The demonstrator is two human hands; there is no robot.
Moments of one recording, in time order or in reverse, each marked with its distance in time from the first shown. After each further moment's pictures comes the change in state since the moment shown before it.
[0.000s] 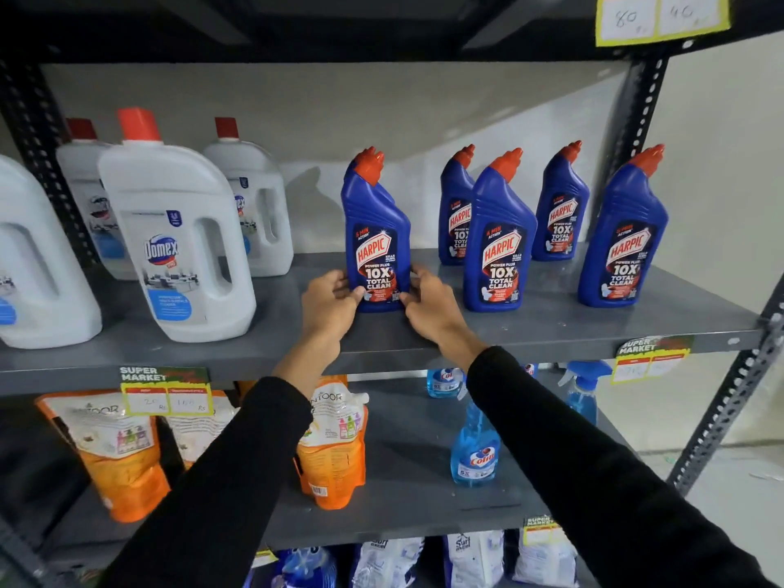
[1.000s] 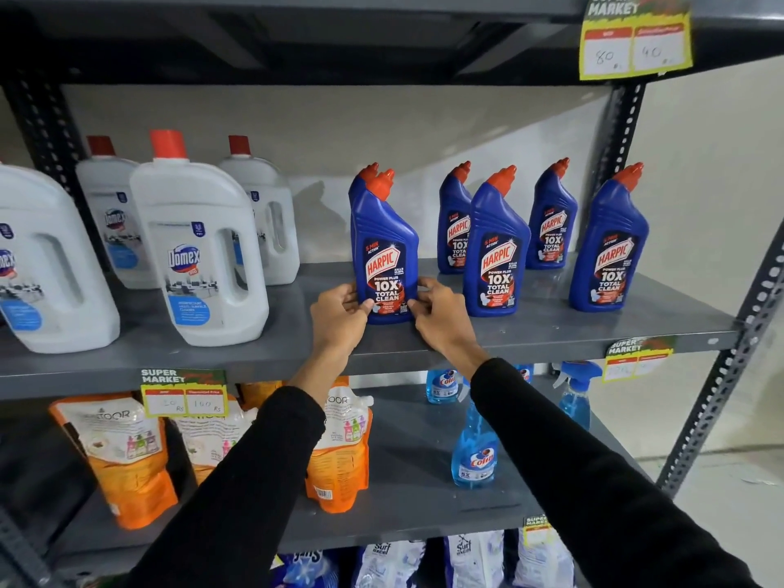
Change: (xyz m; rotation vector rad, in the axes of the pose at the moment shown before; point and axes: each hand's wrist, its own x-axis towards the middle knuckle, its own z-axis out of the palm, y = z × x) left_hand -0.013 -0.005 -0.002 0.070 0.030 0.083; right_hand -0.019 0.002 -0.003 -0.048 0.082 -0.036
